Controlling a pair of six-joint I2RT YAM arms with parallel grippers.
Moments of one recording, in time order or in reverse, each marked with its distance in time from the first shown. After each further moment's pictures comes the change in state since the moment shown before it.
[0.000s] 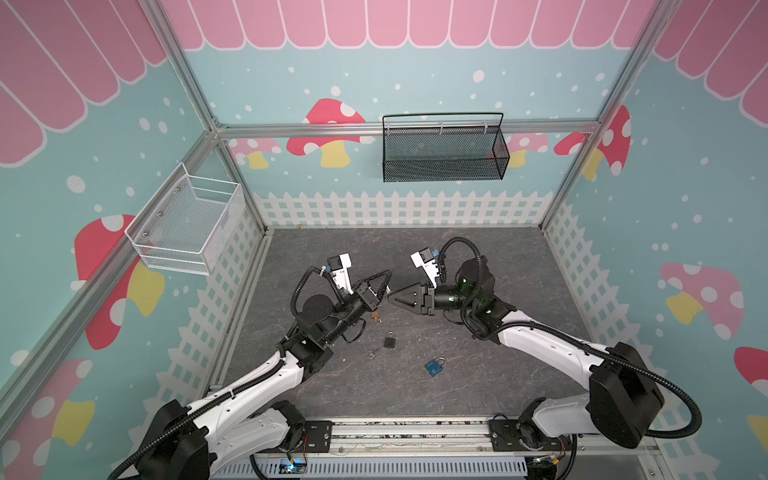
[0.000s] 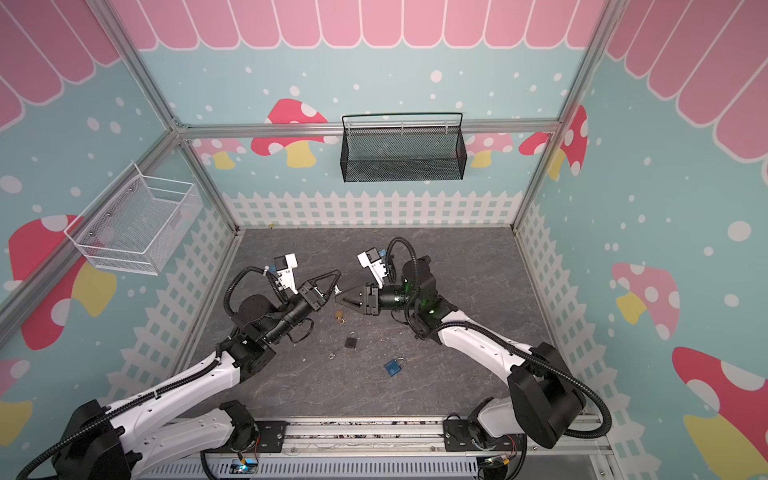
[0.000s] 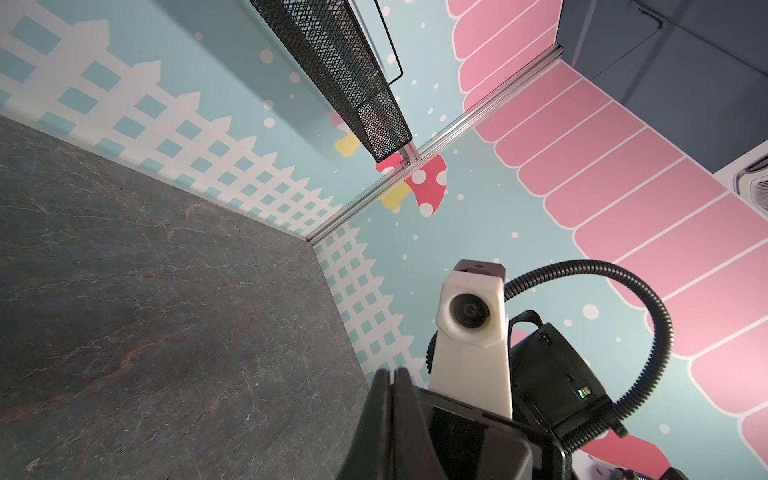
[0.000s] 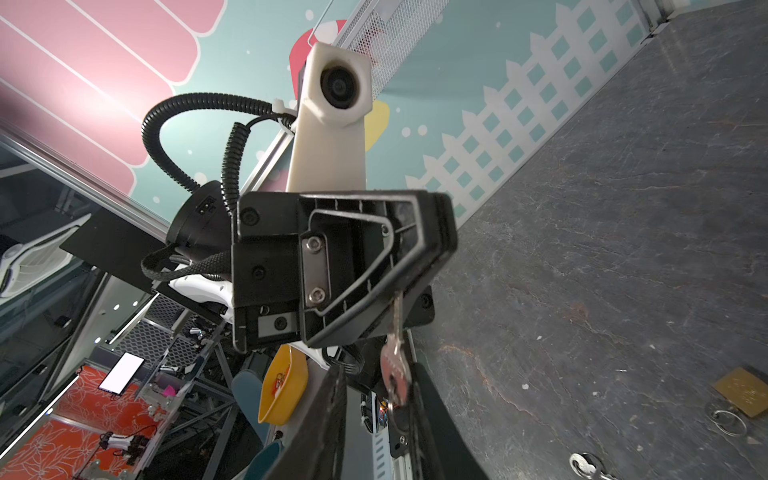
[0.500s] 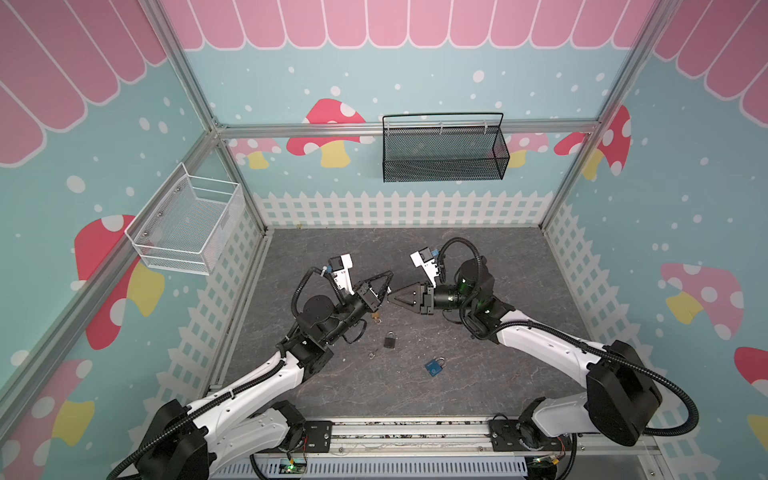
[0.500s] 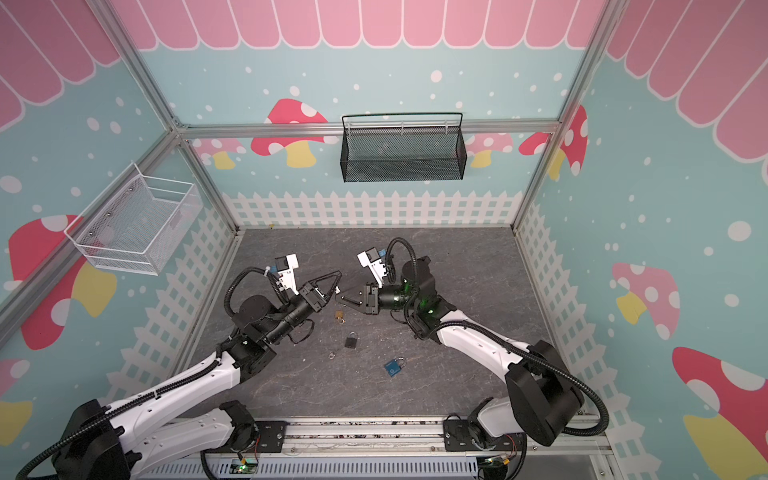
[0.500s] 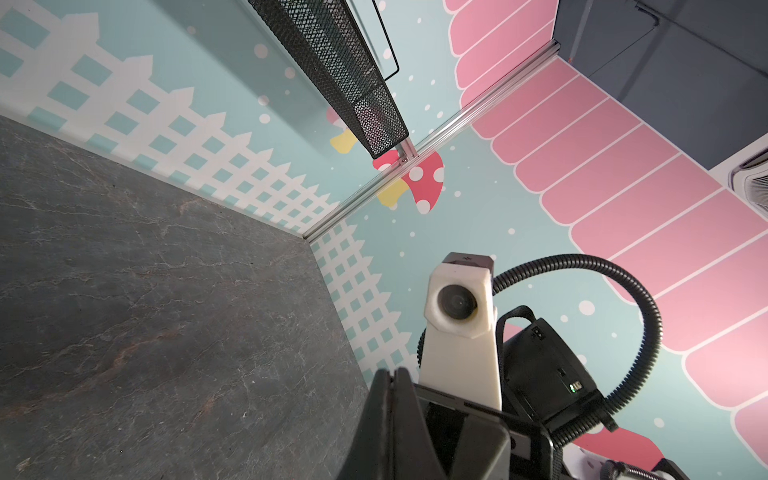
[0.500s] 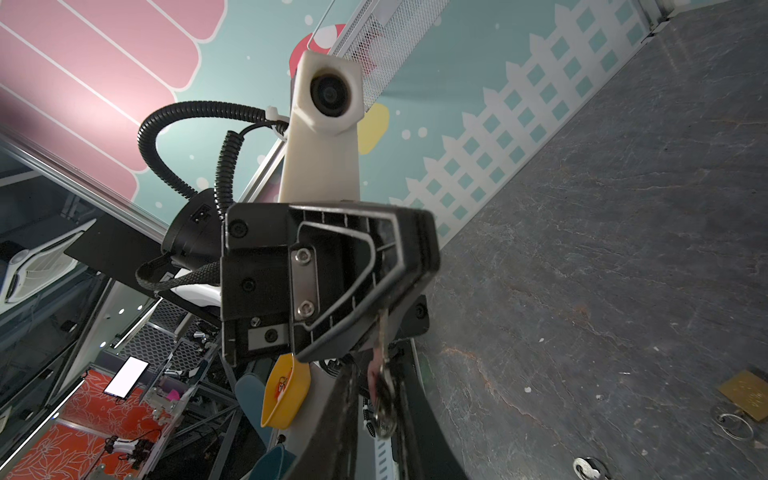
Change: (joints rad) left arm -0.014 0.000 0.000 0.000 0.000 0.002; right arm 0.000 0.013 -0.002 0.027 0.000 0.020
